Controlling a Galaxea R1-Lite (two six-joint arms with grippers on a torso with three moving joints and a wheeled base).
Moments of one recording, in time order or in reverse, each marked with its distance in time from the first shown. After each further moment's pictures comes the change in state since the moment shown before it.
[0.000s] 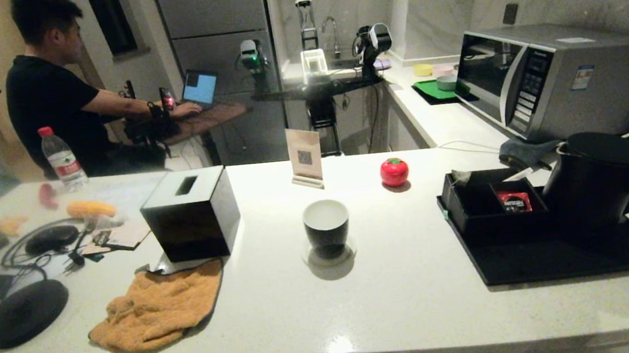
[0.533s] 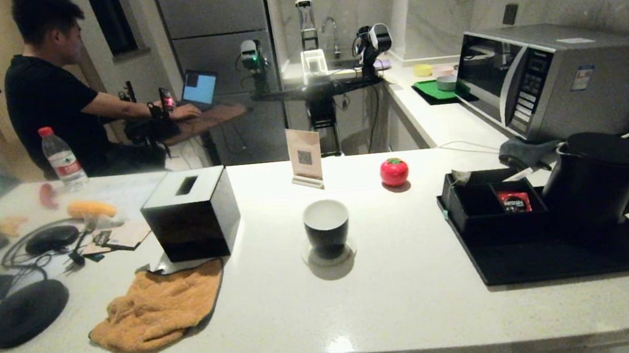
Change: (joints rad) left arm 0.000 0.000 0.000 0.000 0.000 0.000; right arm 0.003 -0.099 0.079 0.005 0.003 0.003
